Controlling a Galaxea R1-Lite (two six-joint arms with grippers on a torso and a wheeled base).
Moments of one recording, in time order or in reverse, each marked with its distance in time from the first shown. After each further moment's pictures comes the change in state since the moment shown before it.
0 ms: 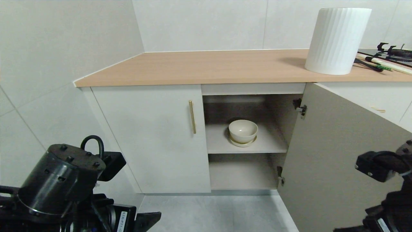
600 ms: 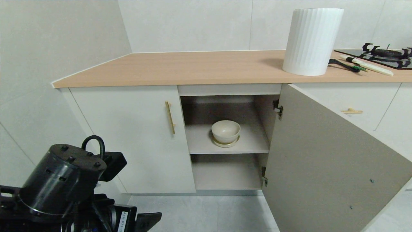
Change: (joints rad) left arm 0.000 0.001 -0.001 0.002 0.001 0.000; right arm 0.062 -0.219 -0.072 0.371 -0.062 -0.157
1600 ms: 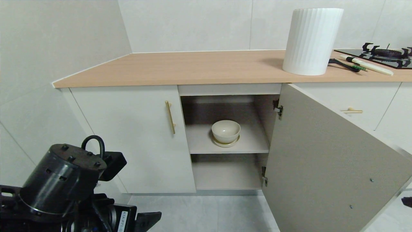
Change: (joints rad) left arm 0.000 0.001 0.000 -0.002 0.000 -0.001; right arm -0.542 0.071 -0.037 -0.259 -0.113 -0.083
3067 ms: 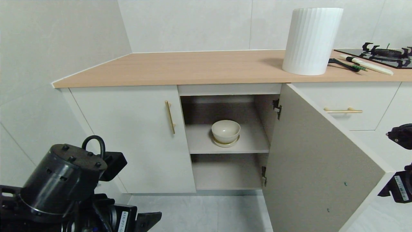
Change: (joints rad) left arm -0.001 0.001 0.000 0.000 0.001 0.000; right arm -0.013 0.187 0.123 -0.311 0.194 0.041
